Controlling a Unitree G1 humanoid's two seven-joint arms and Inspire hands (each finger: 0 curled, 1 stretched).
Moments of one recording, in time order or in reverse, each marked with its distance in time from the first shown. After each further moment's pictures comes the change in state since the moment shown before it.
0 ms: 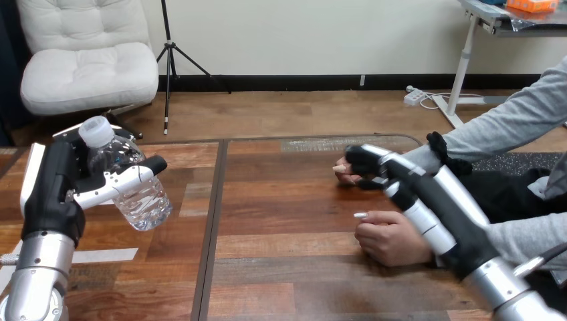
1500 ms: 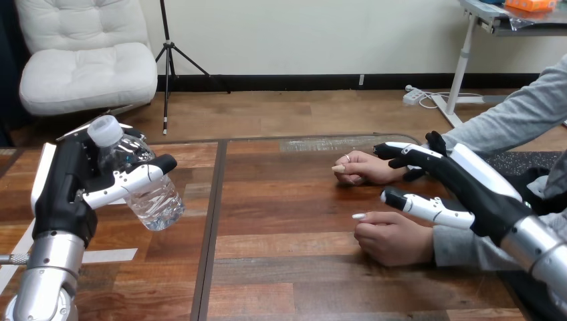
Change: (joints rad) left arm 0.010 -0.035 -0.003 -0.052 -0.026 0.038 -0.030; right arm -0.227 -0.251 0.024 0.276 -0.292 -0.098 -0.066
